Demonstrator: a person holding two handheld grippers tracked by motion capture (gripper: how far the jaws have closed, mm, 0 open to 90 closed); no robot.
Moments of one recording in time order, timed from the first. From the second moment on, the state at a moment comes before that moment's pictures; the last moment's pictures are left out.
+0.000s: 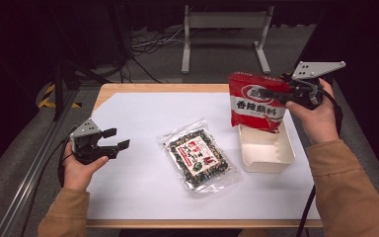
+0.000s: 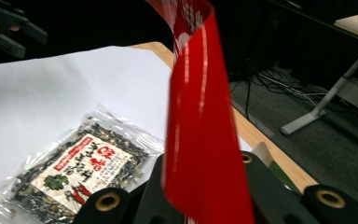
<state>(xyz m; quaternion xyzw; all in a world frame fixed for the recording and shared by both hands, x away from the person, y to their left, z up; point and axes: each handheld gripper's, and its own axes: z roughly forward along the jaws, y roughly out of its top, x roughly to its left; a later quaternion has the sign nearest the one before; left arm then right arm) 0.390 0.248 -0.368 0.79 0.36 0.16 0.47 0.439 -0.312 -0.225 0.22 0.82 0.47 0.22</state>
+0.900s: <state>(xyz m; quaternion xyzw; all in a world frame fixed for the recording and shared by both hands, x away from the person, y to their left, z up) 0.387 0.253 -0.372 0.79 0.36 0.15 0.47 0.478 -0.333 -0.249 0.20 0.84 0.45 0.23</state>
